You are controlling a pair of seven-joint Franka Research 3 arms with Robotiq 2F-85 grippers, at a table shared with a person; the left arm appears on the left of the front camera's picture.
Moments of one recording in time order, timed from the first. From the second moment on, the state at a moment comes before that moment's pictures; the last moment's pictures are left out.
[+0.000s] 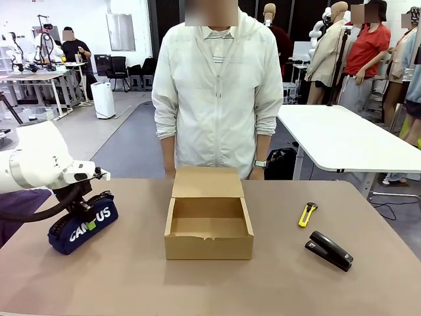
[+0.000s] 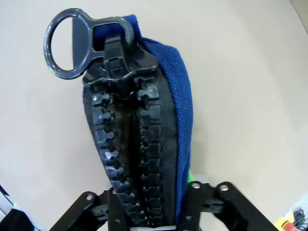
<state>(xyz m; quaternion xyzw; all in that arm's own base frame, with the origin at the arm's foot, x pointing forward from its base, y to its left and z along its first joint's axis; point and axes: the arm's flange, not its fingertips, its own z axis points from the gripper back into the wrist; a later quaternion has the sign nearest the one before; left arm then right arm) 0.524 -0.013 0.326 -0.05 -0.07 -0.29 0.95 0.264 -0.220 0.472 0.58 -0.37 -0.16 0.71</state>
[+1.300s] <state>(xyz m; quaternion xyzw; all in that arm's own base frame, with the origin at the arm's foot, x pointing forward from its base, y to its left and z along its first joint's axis) 0.407 0.014 0.550 -0.06 -0.12 -0.31 0.94 0.264 -0.220 0.472 0.58 -0.36 -0.16 0.71</state>
